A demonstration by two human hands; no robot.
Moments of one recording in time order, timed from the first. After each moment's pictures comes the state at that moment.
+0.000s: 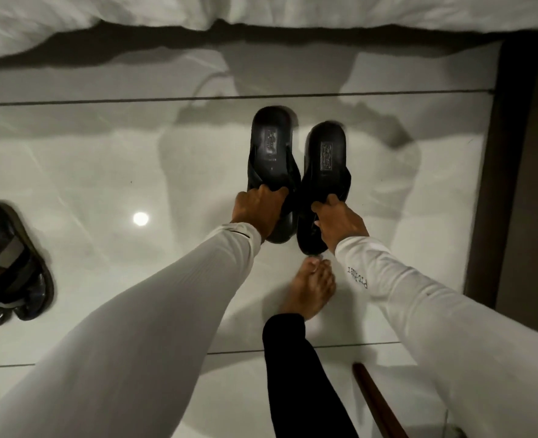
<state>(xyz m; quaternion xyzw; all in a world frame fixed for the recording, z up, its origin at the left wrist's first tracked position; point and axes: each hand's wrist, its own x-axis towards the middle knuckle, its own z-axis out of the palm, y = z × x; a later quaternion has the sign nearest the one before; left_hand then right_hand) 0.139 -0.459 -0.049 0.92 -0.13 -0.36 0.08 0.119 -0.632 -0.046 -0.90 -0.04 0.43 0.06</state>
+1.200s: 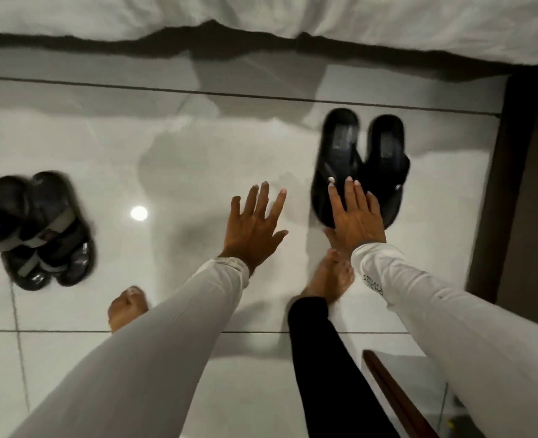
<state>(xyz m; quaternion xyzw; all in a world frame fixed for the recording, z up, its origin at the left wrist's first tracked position) 0.043 -0.346 -0.014 0.97 -0.12 -0.20 0.07 0.086 -0.560 0.011 -0.94 -0.12 0.31 -0.08</state>
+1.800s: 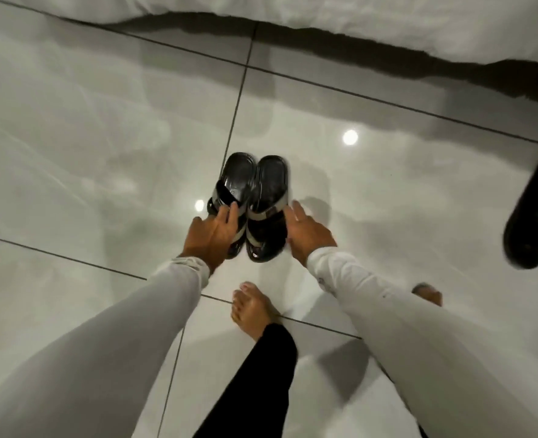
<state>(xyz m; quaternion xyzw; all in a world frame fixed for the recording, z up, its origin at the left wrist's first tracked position) -0.094 0.150 0.025 0.93 -0.02 -0.36 -0.04 -0.022 -0.045 0.011 -0.87 -0.22 0.44 0.08</state>
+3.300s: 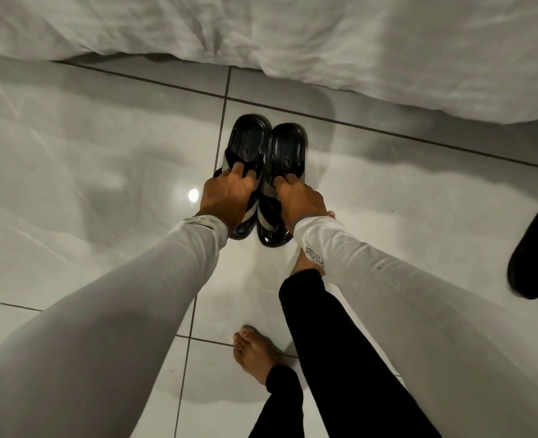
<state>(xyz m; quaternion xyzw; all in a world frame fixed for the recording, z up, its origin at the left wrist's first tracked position) 0.120 0.167 -0.010 0.94 -0.01 -0.32 0.04 0.150 0.020 -0.026 -0.89 -0.19 0.40 0.07</state>
